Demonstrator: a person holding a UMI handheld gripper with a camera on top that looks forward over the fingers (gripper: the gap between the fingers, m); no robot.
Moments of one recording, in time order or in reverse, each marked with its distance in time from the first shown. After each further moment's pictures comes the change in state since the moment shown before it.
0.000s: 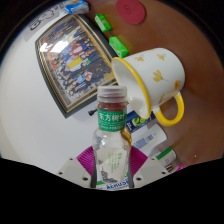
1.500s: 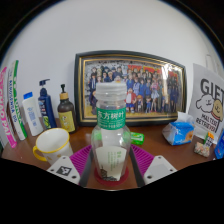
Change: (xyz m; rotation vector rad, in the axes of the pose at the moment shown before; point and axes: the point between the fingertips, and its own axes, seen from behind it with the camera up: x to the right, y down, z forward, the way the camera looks) arm -0.013 -0.275 -0.104 0.094 0.595 -1.979
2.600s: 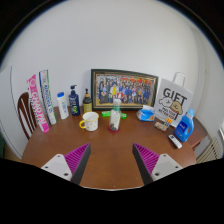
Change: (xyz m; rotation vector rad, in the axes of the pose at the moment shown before) arm -0.064 -0.021 -0.371 -0.188 0.146 -0.015
